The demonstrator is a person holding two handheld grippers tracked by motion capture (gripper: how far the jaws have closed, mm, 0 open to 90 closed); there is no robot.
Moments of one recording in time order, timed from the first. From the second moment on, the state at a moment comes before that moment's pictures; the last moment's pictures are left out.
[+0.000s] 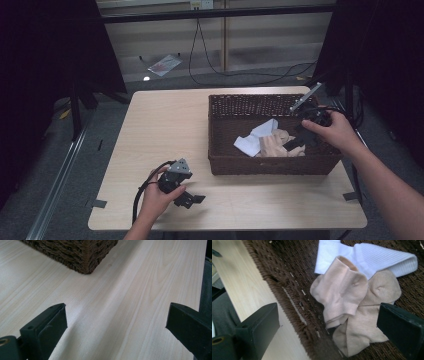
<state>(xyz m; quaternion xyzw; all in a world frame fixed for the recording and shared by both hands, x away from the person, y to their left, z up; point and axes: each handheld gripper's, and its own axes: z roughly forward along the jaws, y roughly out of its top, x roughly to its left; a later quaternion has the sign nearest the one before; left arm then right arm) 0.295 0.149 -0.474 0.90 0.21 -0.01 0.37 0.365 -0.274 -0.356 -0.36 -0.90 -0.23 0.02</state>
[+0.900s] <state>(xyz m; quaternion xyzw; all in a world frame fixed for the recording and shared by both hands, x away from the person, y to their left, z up) 0.295 0.148 -0.475 0.90 0.21 -0.02 0.37 0.392 -0.250 -0.404 -0.40 -0.89 -0.22 -0.01</state>
